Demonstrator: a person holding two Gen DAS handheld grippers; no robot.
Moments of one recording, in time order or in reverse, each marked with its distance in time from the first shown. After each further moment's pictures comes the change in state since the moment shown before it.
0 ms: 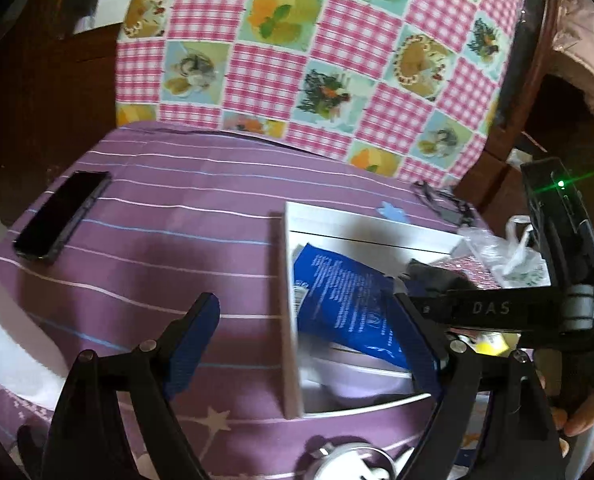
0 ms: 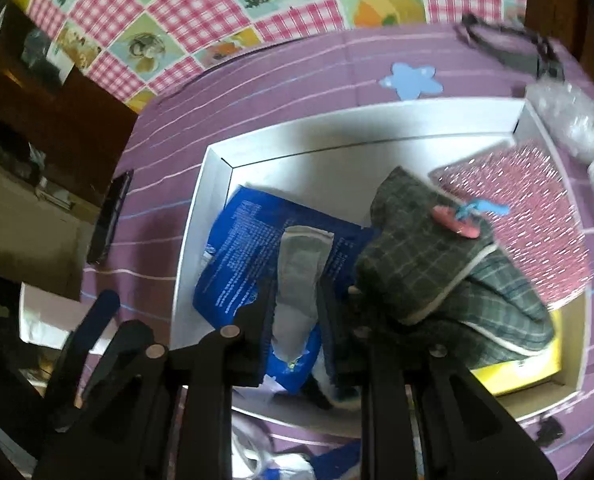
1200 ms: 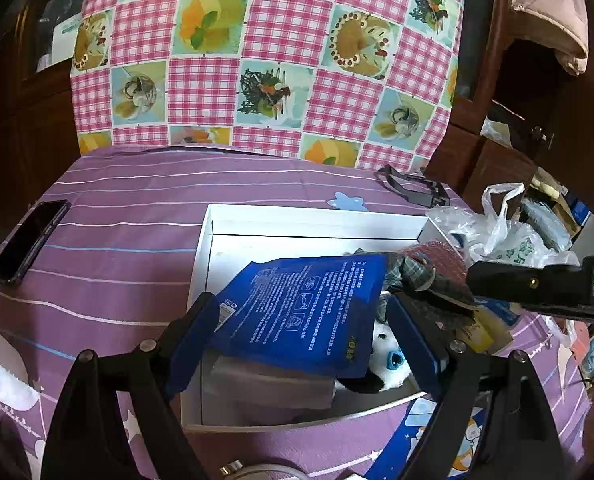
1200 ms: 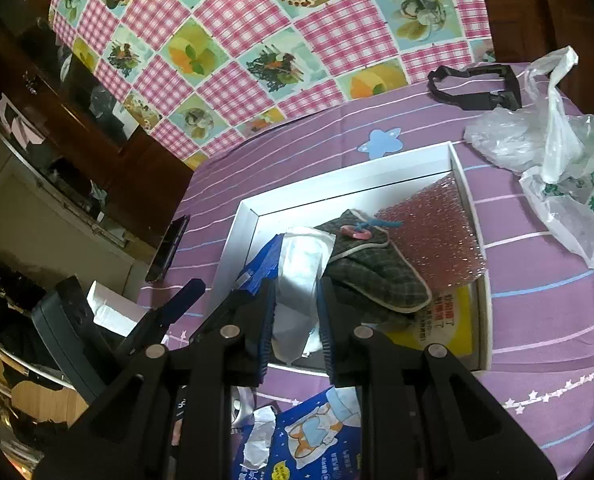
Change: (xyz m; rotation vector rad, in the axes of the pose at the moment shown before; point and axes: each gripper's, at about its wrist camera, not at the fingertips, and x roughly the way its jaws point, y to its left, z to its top) left arm 0.016 -0.067 -0.010 0.119 -0.028 -0.040; right arm -0.094 -0.061 -0.033 -0.030 -0.230 0.204
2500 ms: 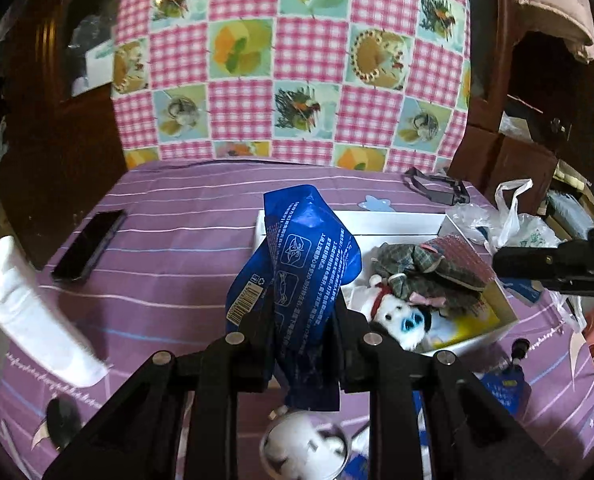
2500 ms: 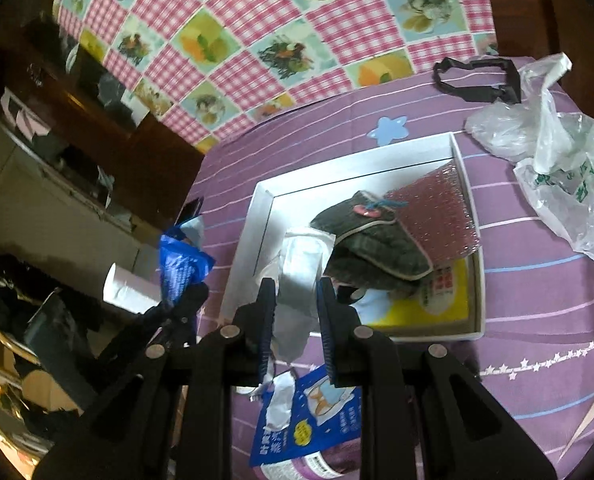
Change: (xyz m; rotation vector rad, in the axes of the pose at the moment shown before) left arm -0.048 -0.007 0.000 0.039 0.000 0.147; right arm -0.026 0.012 0.002 0.020 0.073 0.011
